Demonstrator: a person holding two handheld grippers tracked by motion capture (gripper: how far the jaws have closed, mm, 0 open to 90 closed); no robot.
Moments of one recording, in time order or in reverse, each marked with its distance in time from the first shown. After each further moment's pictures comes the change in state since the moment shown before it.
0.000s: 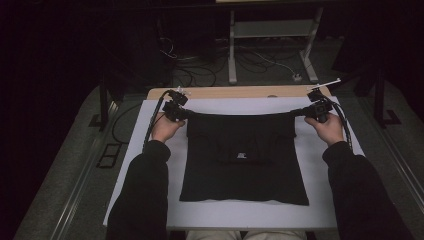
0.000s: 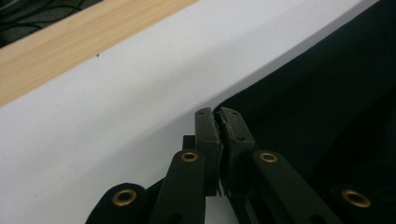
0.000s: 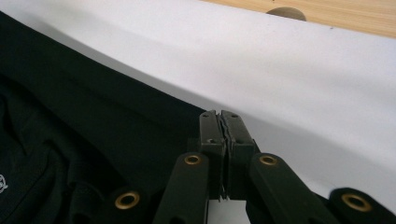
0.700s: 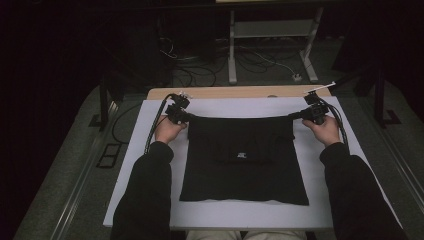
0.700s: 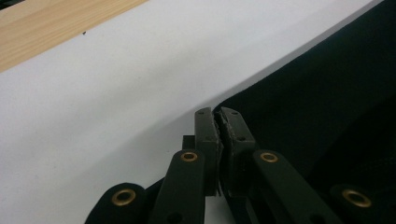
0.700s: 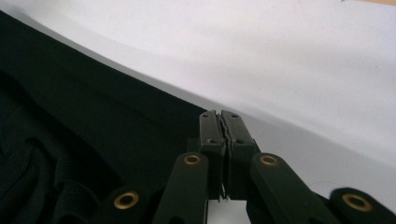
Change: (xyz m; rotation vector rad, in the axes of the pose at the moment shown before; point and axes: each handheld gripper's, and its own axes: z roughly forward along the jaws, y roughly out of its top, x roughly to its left) left arm 0.005 -0.007 0.020 0.030 -0.015 -0.030; right arm -0.011 -0.005 0.021 0.040 0.006 0.026
